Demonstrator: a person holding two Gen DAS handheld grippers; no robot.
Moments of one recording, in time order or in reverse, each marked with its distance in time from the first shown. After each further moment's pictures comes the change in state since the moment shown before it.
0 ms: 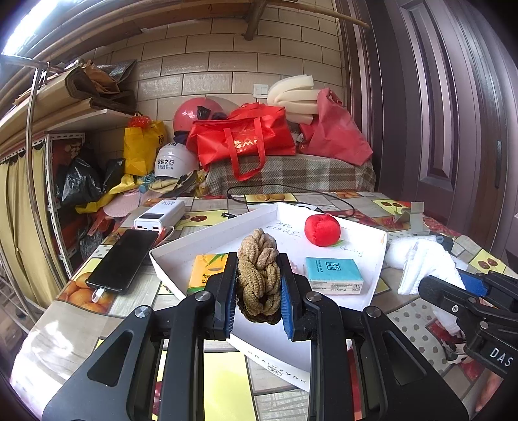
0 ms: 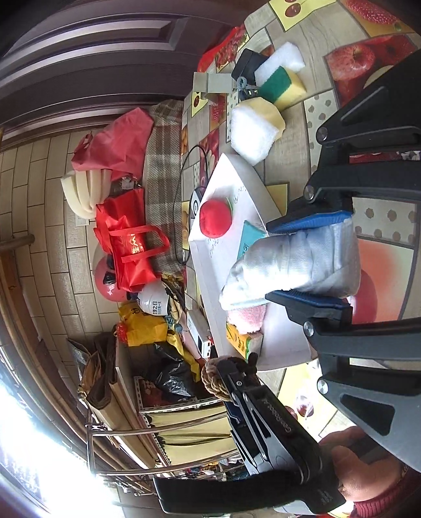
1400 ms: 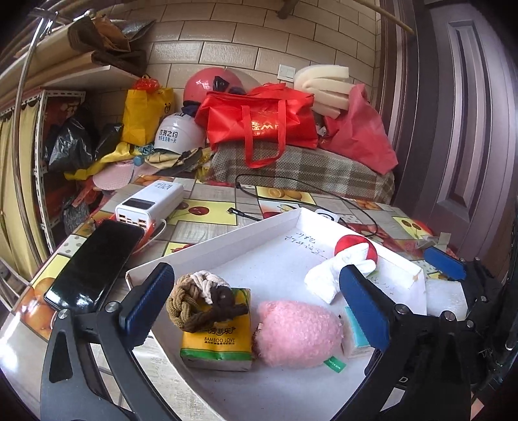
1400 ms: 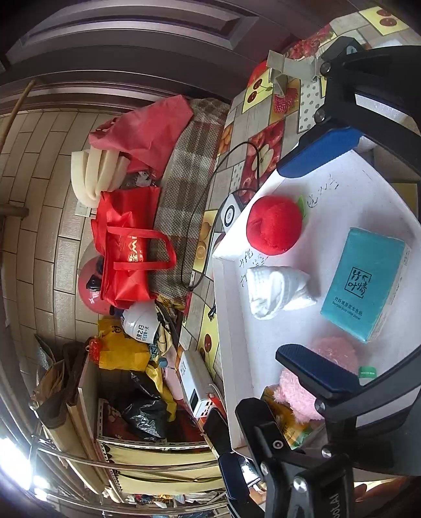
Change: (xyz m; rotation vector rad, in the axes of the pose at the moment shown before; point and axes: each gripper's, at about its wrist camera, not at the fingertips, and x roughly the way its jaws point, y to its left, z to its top) left arm 0.091 0.039 0.028 -0.141 0.076 -0.010; right arm 0.134 0.022 0.056 -0.221 0.018 -0.171
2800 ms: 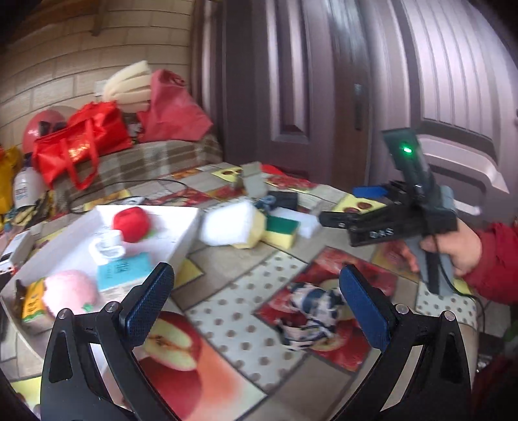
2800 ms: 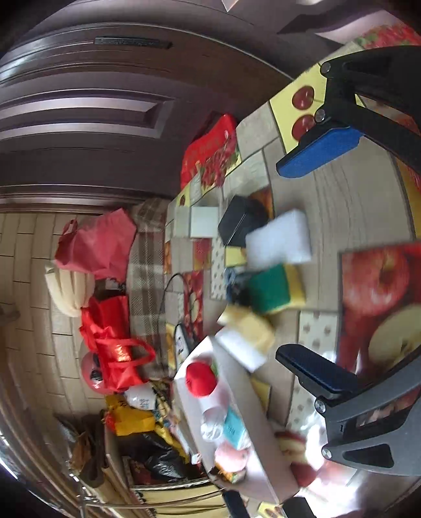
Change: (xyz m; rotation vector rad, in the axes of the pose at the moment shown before) left arm -0.098 -0.184 -0.071 0.452 0.109 -0.601; right arm -0.129 -0.204 -0.096 0.196 0.143 -0.154
